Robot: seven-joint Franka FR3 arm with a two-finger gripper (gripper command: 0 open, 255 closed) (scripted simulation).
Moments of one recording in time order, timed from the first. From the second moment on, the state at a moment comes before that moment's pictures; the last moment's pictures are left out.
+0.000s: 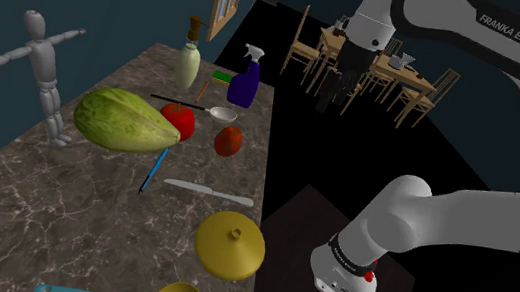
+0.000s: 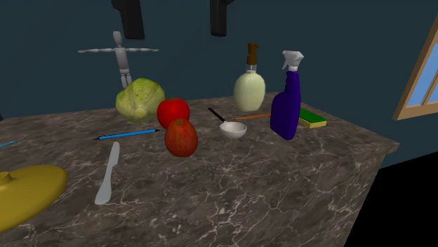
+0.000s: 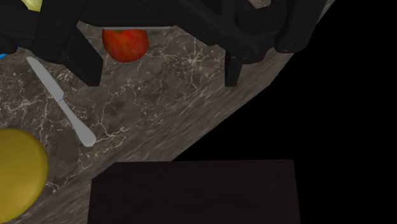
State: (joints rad) arm -0.02 -0.80 0.04 -2.34 0.00 1.49 0.05
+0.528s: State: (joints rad) arm 0.01 -0.64 -0.01 -2.35 -0.01 1.68 -0.08
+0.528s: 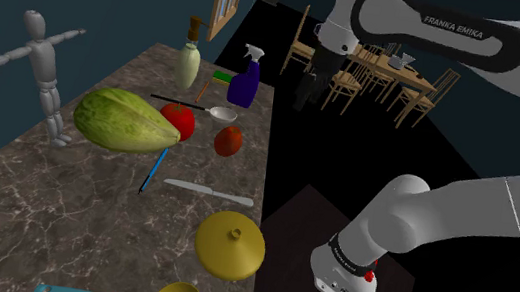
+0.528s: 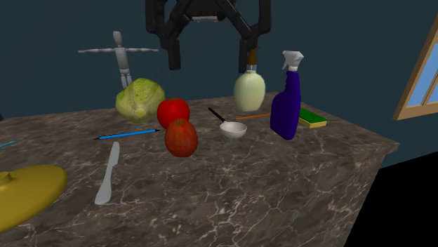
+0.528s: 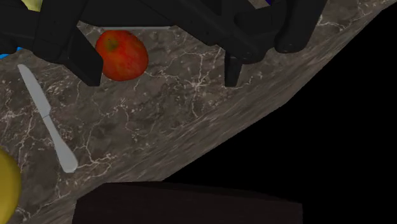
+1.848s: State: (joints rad) arm 0.09 0.09 -0.06 -1.97 0.11 2.08 -0.49
